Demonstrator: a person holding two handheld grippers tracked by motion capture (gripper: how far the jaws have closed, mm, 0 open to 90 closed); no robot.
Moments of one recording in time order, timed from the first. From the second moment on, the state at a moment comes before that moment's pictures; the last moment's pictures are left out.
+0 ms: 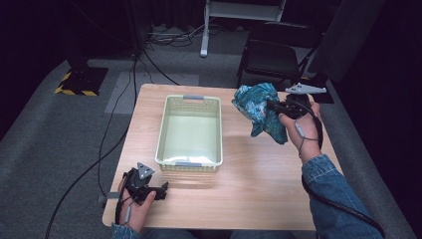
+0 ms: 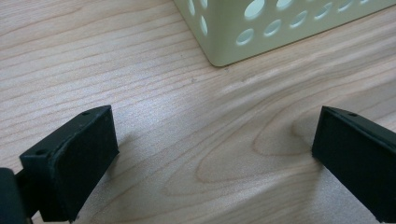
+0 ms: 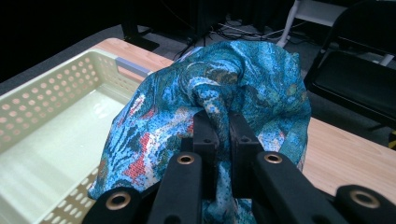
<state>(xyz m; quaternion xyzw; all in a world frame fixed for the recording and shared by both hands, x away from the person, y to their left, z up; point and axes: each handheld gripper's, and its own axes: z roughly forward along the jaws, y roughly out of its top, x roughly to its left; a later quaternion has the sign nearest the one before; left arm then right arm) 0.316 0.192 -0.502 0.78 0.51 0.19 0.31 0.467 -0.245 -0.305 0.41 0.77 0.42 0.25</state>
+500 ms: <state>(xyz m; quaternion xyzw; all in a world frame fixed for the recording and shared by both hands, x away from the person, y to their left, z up) 0.317 0.192 -0.502 0.78 0.51 0.20 0.31 0.470 -0.212 -0.290 0.40 0.77 0.44 0.24</state>
